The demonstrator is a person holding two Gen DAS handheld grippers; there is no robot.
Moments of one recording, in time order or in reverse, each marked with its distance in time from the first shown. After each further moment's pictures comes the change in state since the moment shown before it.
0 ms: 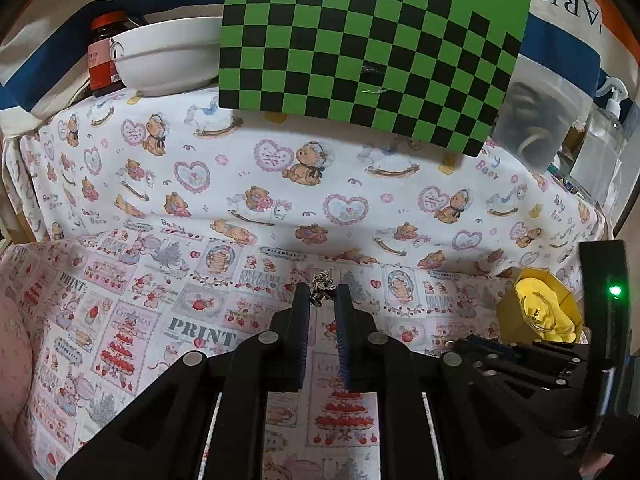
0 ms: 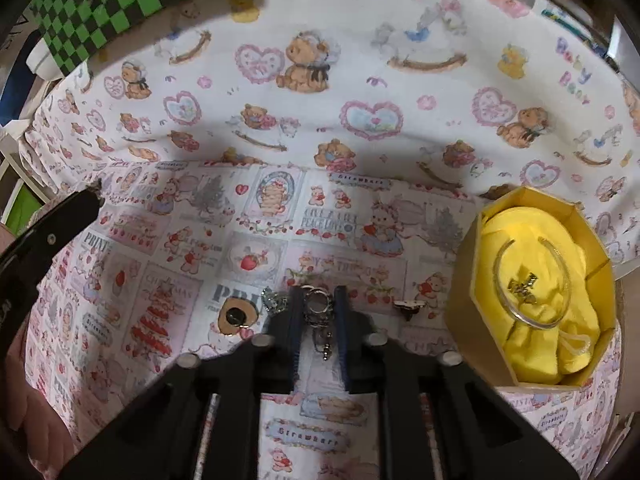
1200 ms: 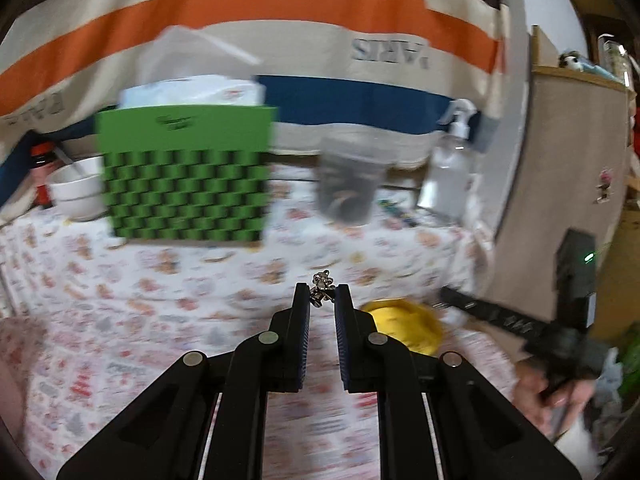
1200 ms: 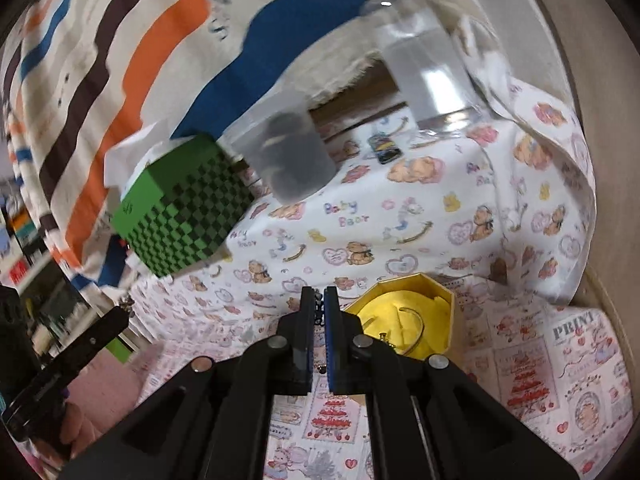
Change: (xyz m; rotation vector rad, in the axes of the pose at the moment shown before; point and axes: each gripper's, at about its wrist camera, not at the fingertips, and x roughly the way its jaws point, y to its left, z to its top) left arm -0.108 -0.111 0.006 0.178 -0.217 -0.271; right arm -0.132 -0.154 -0.051 0.310 -0.543 0.342
